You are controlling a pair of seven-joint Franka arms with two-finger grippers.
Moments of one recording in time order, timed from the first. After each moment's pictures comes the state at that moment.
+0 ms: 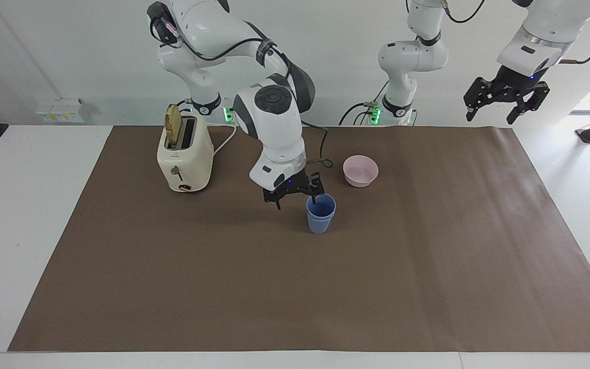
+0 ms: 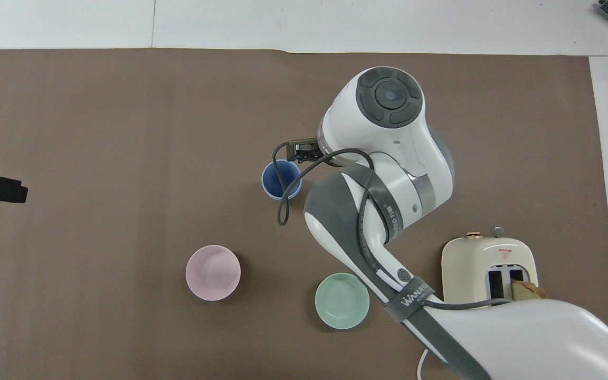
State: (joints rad) left arm -0.02 -0.09 -0.05 -1.55 0.00 1.48 0.11; right arm 0.26 0.44 0.26 -1.41 -0.04 1.96 0.47
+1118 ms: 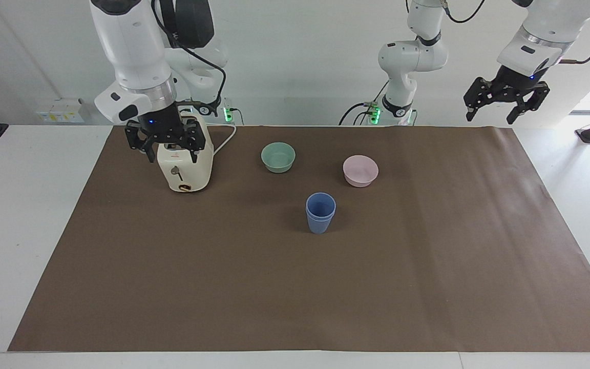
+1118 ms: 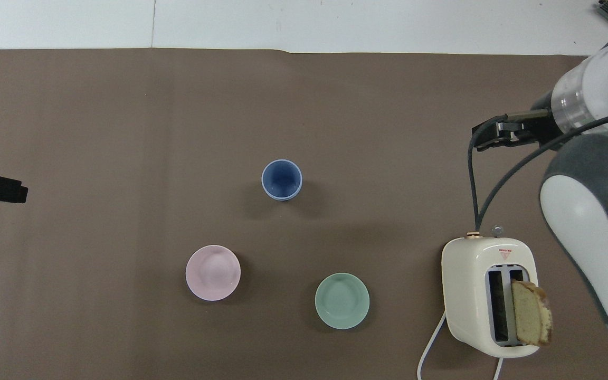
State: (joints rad) left arm -0.02 -0.09 -0.05 -1.55 0.00 1.48 0.11; right arm -0.08 0.14 0.26 -1.40 -0.11 1.57 0.16
